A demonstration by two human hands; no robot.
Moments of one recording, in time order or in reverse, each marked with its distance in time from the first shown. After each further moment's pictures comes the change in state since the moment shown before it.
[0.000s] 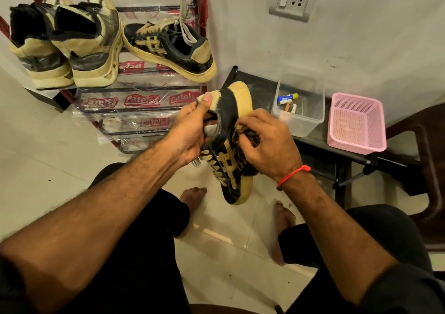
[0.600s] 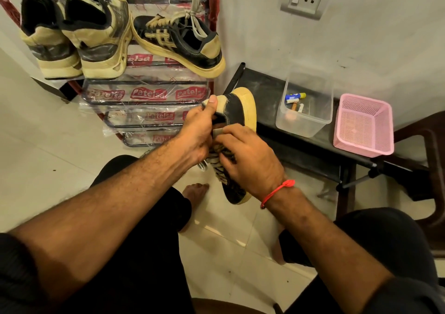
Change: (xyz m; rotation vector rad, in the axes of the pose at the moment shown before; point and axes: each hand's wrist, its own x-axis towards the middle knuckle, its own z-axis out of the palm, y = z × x) left_hand 0.007 -0.013 -0.001 -0.021 0.104 -0.068; right_hand -0.012 -0.031 0.030 -0.069 -0.084 -0.158
